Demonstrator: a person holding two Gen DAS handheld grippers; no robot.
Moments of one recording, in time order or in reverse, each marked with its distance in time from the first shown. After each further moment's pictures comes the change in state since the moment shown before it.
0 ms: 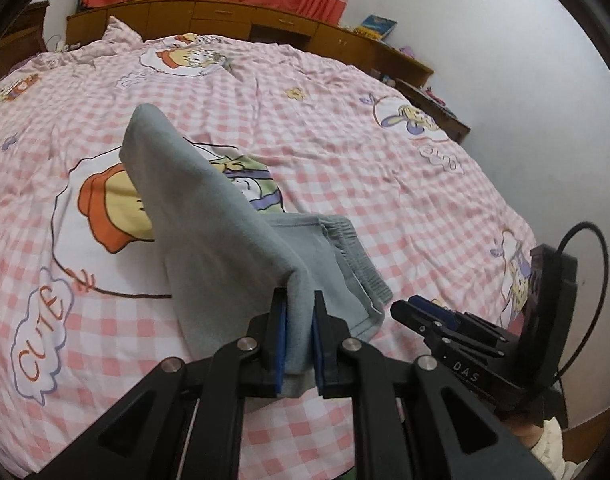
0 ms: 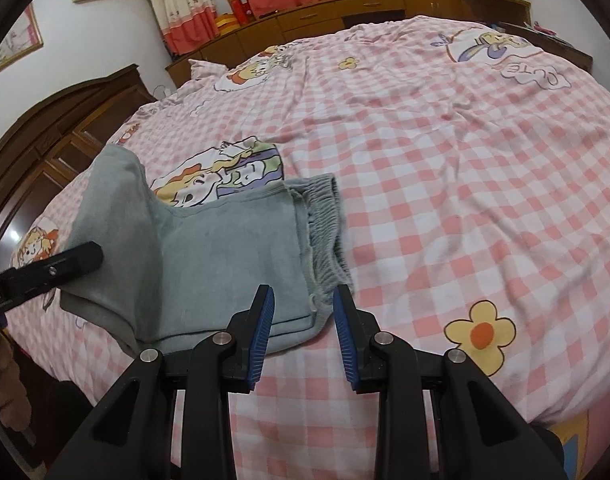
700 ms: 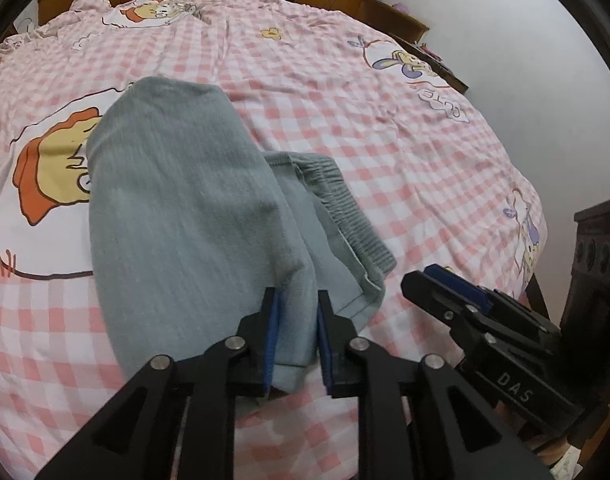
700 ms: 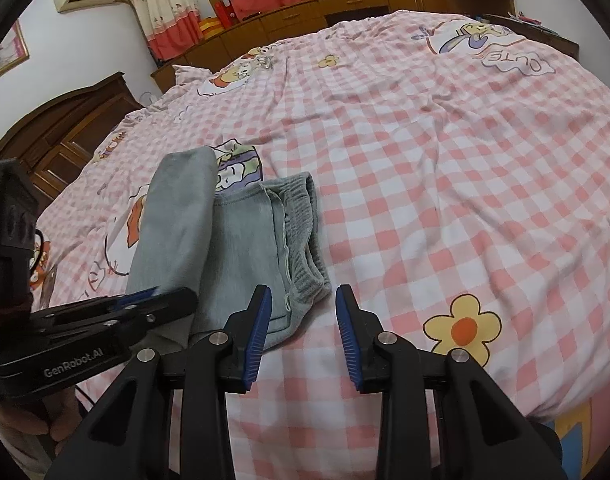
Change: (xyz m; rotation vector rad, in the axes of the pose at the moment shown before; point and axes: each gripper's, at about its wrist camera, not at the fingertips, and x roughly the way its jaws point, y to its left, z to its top) left arm 0.077 -0.024 -0.015 0.023 0.157 -0.038; right arm 0.002 -0.014 0.000 0.039 0.005 -0.026
